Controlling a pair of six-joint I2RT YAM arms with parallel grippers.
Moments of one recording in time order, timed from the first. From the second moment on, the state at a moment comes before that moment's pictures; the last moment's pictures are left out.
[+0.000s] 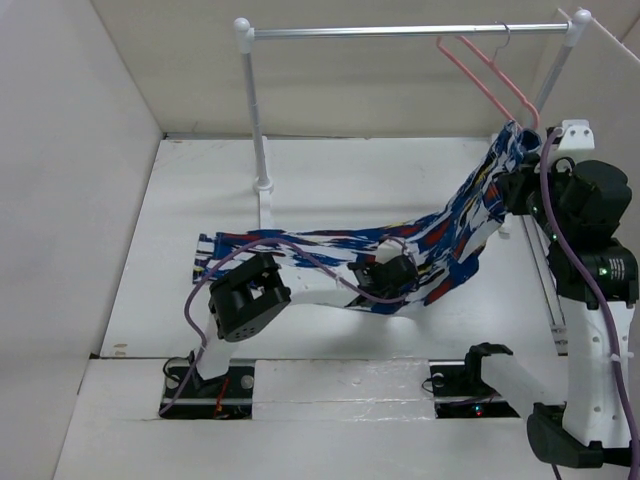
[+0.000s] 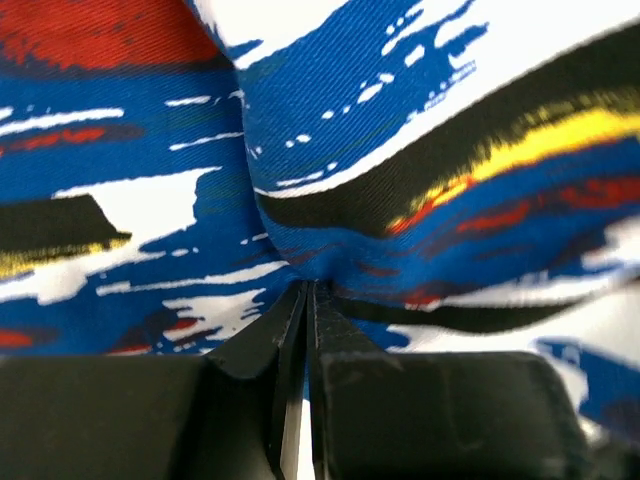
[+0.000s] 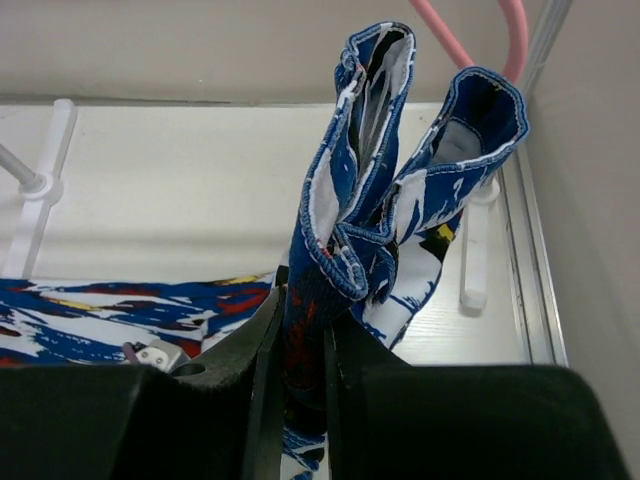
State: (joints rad) left arm -1.17 1.96 1.28 -0.28 -0.31 -0.89; right arm 0.02 0.91 1.48 -0.78 -0.03 0.06
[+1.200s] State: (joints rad) left arm -0.10 0.92 1.11 -0.57 -0.42 -0.62; right arm 1.11 1.94 1.63 -0.46 -0.06 0.09
